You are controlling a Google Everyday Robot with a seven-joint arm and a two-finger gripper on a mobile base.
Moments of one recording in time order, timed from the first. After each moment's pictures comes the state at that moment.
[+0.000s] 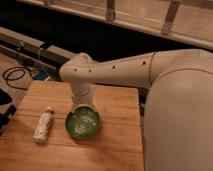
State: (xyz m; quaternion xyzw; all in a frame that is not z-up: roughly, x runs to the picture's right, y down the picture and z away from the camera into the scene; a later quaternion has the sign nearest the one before) arm -0.103 0.101 0.704 -0.26 0.23 0.64 0.68
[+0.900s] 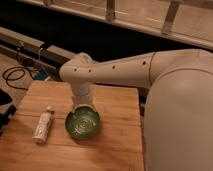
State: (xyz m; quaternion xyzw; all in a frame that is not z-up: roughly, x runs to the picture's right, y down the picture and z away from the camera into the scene) arm -0.103 0.101 0.704 -0.26 0.23 0.64 0.68
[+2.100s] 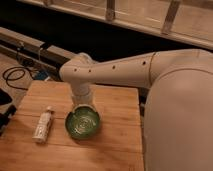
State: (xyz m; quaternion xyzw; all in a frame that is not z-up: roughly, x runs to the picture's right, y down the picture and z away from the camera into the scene) arm -0.103 0.100 0.703 -0.26 0.23 0.64 0.68
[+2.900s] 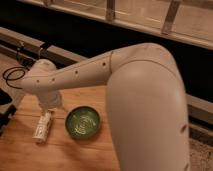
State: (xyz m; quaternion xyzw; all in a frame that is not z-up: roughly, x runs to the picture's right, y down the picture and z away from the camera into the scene) arm -0.270 0.115 0.691 -0.27 0.14 0.59 0.75
